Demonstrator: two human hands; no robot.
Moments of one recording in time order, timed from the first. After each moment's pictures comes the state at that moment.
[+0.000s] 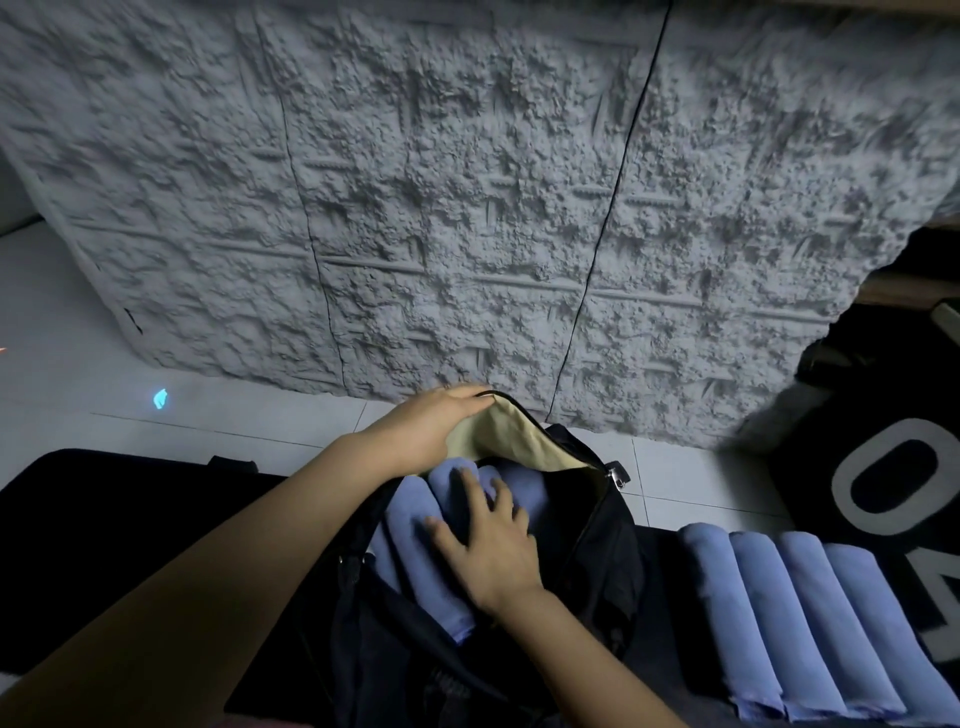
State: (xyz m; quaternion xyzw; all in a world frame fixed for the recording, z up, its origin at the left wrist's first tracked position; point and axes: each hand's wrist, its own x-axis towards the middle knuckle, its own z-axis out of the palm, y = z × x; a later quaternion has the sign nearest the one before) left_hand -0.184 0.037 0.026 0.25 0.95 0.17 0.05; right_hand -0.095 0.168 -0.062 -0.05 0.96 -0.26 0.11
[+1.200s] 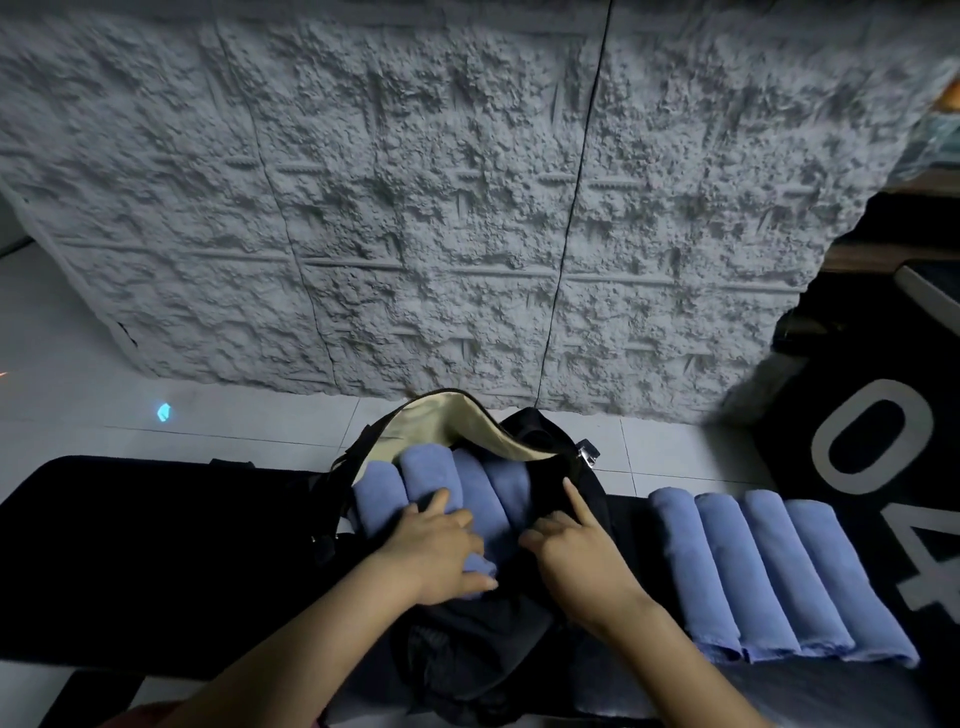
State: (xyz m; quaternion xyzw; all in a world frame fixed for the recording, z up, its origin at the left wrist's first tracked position) left_hand -0.073 0.092 -0.030 0.23 0.95 -0.04 0.22; right_hand -0.065 0.290 -0.071 -0.30 0.95 0.00 -0.12
